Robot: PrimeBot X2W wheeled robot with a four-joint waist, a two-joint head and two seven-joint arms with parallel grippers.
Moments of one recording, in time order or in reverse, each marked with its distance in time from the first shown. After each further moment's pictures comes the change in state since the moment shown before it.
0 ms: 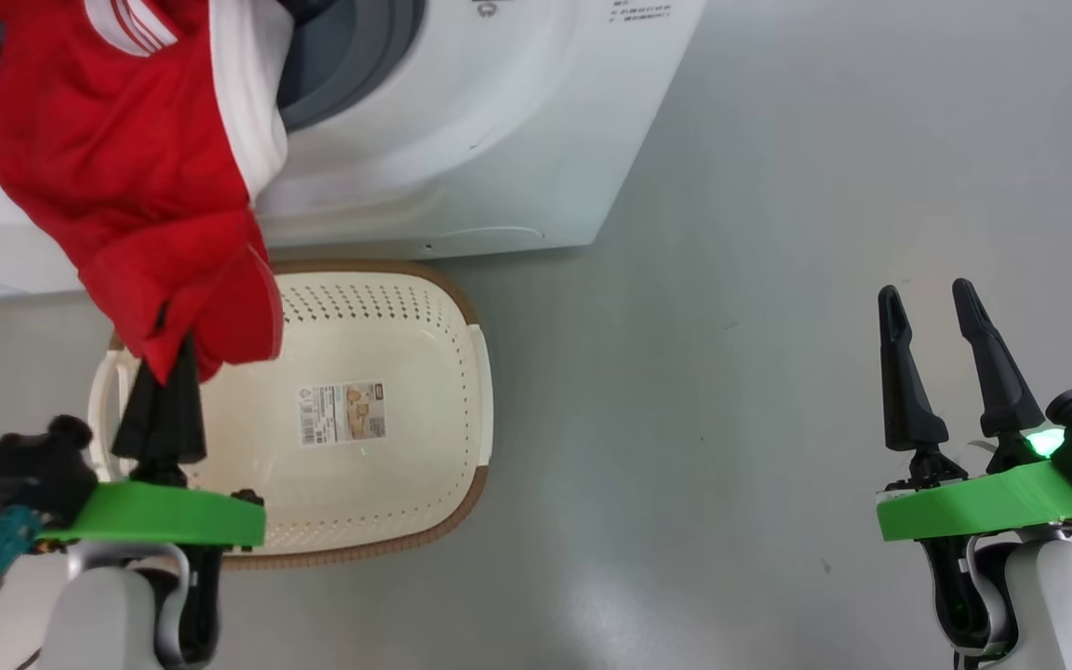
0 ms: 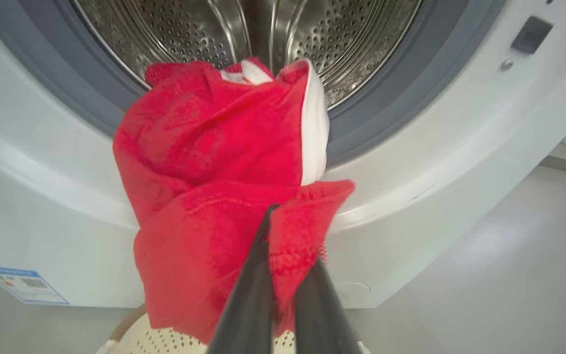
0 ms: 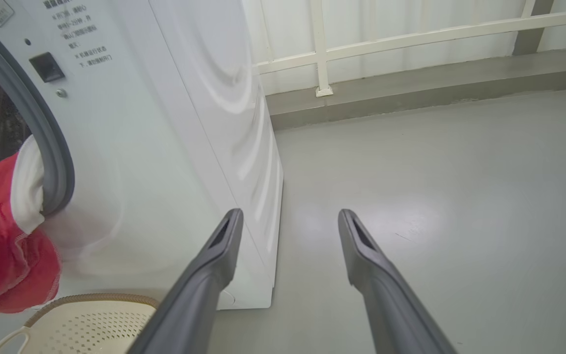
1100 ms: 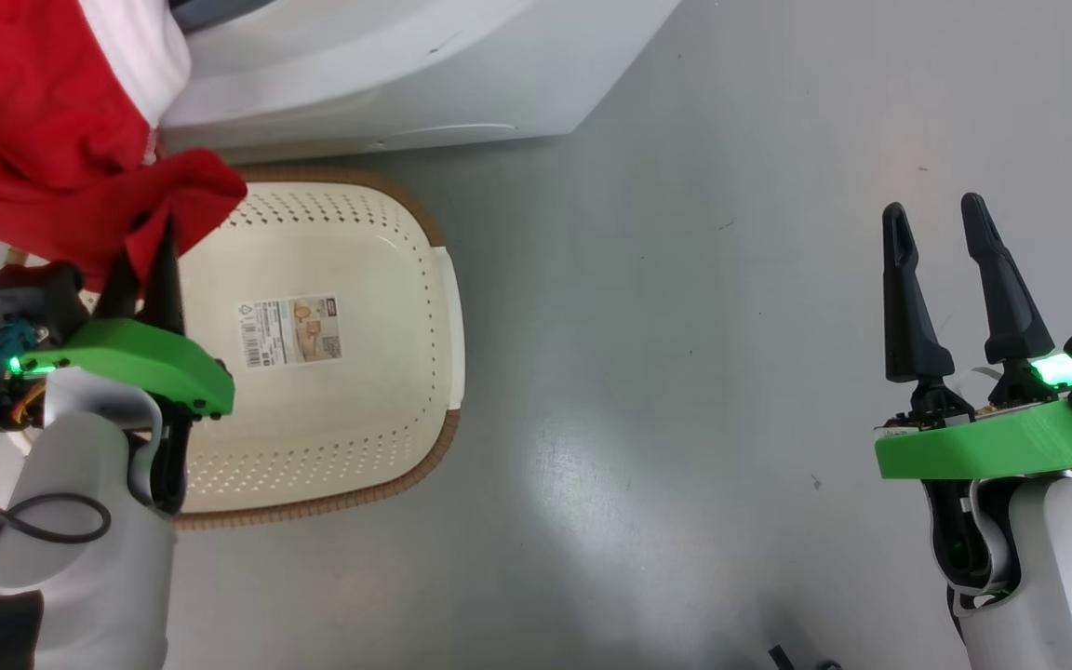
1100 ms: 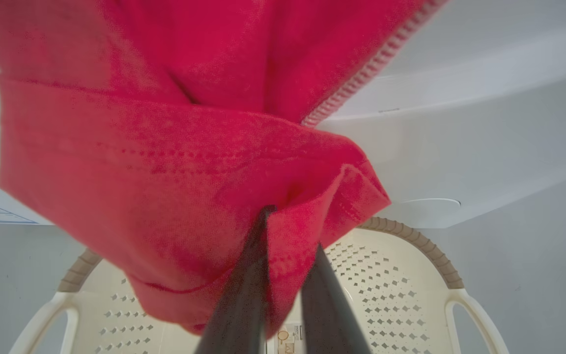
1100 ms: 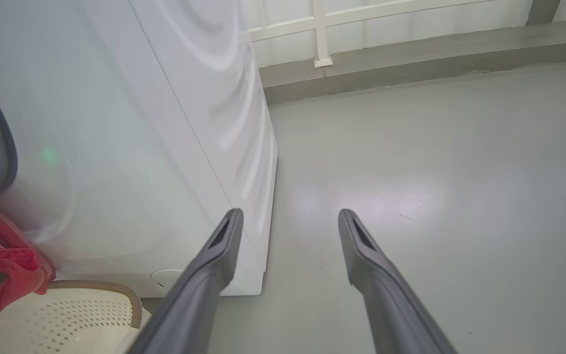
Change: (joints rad) left arm -0.422 0.064 -0.057 0.596 0.019 -0.001 0.000; right arm -0.107 -0.003 0.018 -0.032 0.009 0.000 0.000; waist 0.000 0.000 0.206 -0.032
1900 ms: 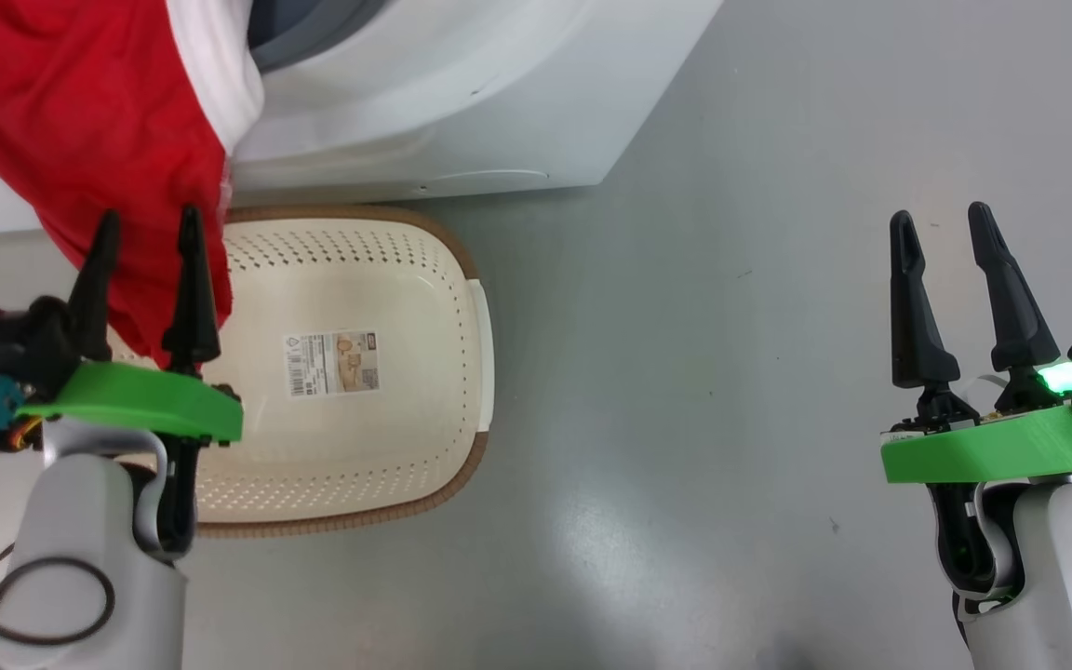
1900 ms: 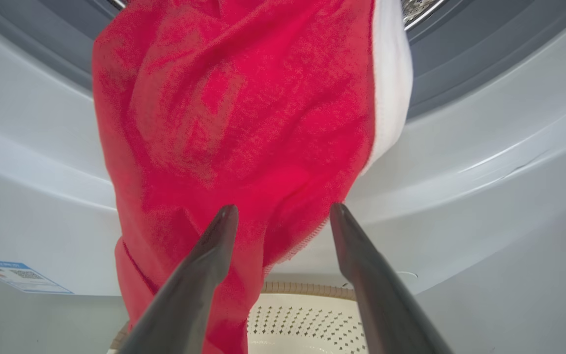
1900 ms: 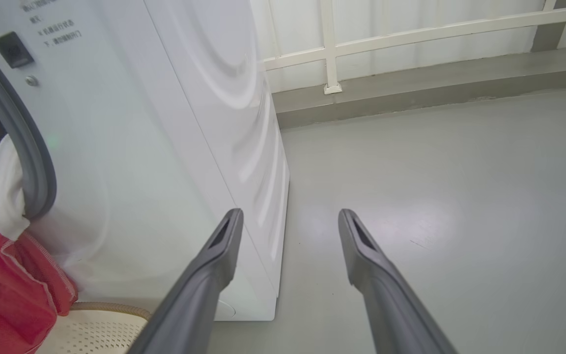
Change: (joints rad) left arm 0.149 -0.034 0.050 -0.298 0.010 0.000 0.000; right arm 0.007 -0.001 -0.015 0.012 -0.003 0.000 0.000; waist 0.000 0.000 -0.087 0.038
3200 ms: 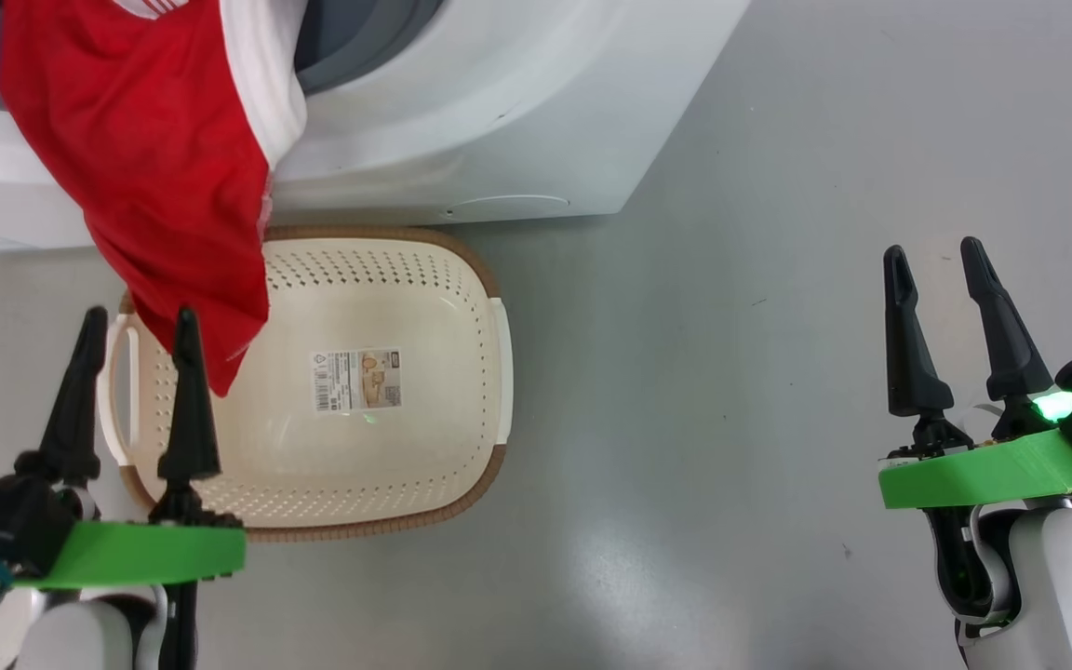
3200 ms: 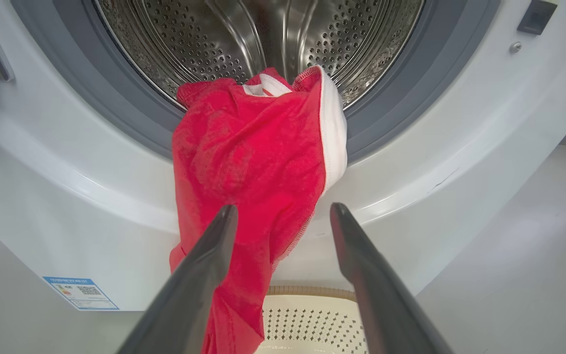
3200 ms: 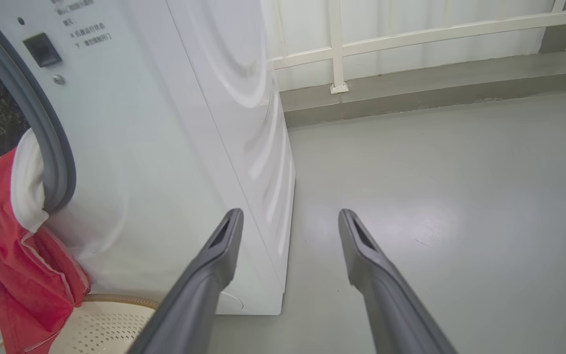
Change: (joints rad) left arm 0.365 -0.043 0.055 -0.470 0.079 0.000 0.000; right arm 0.045 -0.001 -0.002 0.011 -0.016 0.000 0.000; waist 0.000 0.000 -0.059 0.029
